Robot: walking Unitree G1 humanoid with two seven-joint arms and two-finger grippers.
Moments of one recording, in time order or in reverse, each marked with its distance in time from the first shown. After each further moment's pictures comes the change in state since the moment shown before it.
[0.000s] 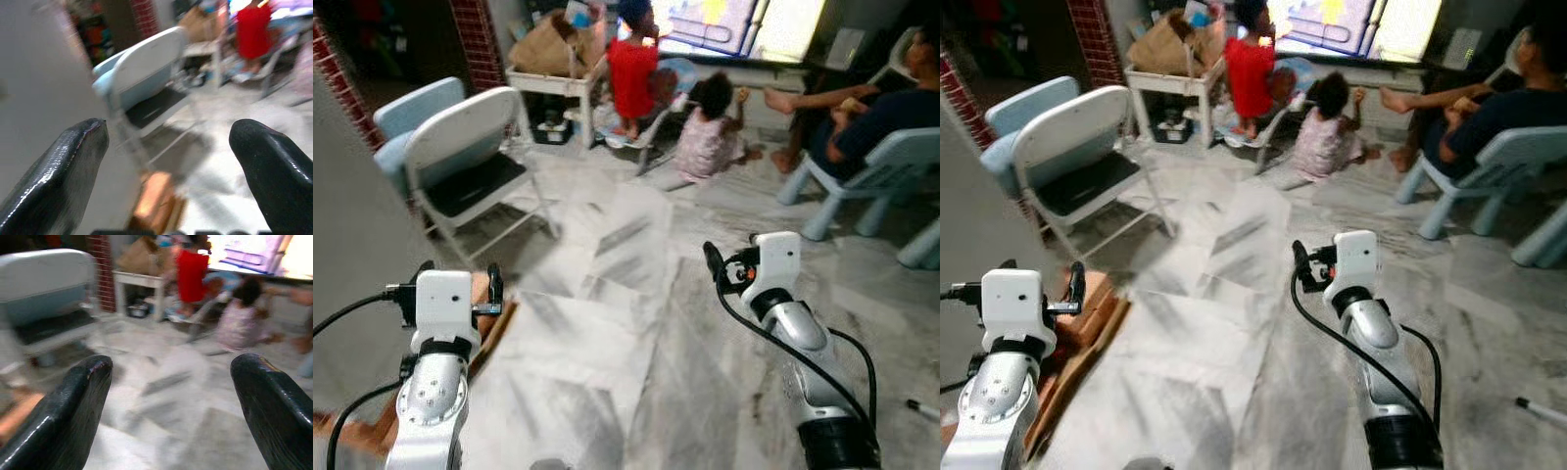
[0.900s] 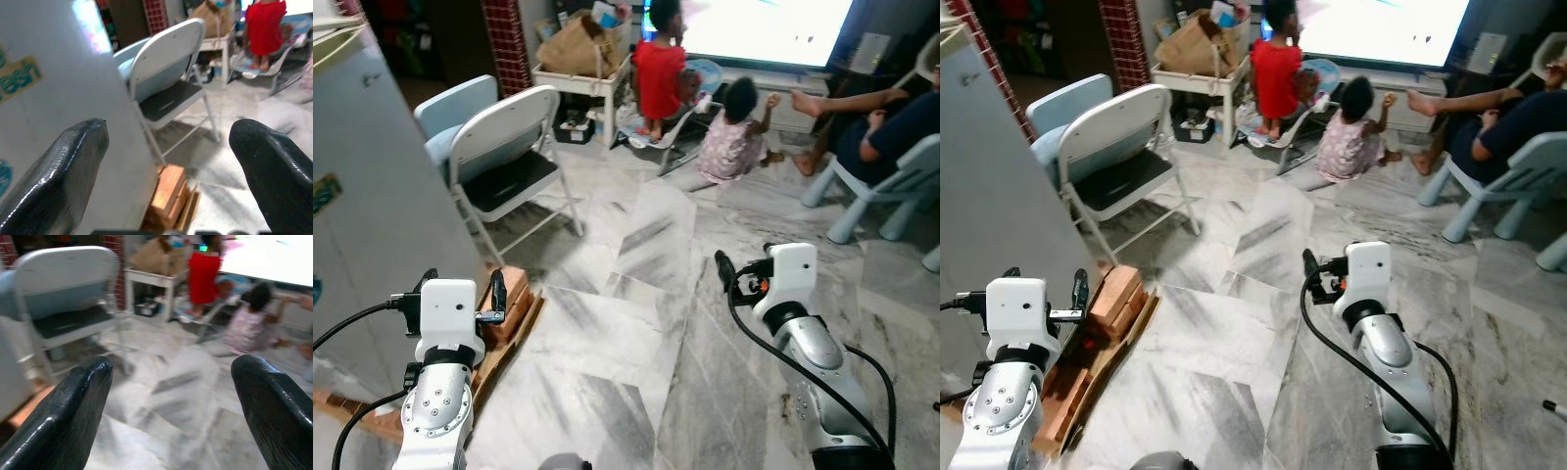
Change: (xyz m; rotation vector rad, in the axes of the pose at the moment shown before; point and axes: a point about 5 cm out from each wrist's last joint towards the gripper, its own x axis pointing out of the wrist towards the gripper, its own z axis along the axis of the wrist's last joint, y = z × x) left arm -0.005 -0.009 -0.001 -0.025 0.002 -0.009; right arm -0.016 -0.004 0.006 -0.045 0.004 0.006
